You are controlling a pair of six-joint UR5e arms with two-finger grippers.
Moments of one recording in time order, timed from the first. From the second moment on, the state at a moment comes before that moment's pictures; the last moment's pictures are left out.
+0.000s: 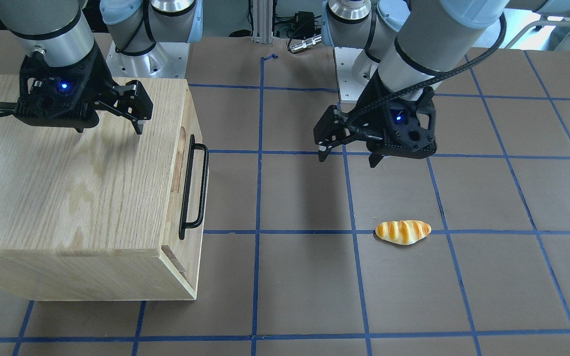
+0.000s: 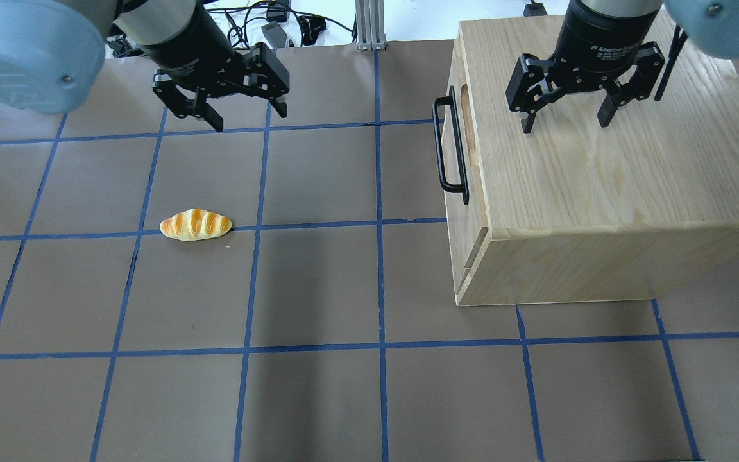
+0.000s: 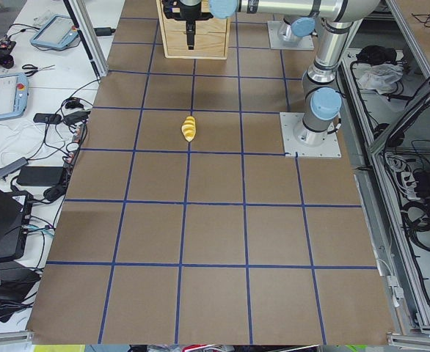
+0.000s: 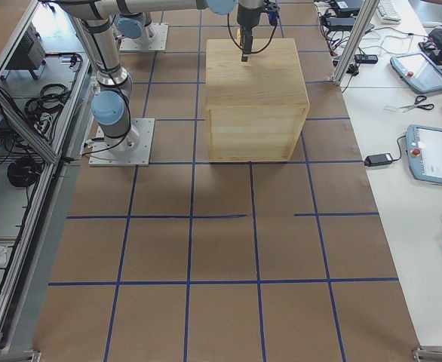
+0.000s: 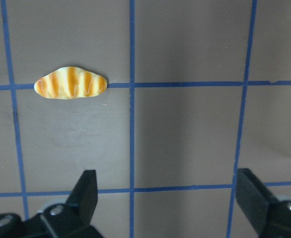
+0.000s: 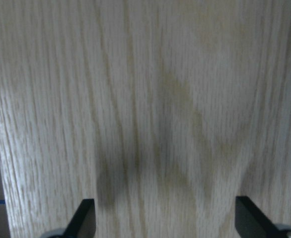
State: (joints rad) left arm -1.66 -1.72 -1.47 -1.42 1.34 -0.16; right arm 1.60 -1.49 1.43 -1.47 -1.61 0.02
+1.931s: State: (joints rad) left arm -1.90 -1.92 -1.54 -1.05 1.17 -0.52; right arm 1.60 -1.49 1.43 -1.47 -1.61 0.02
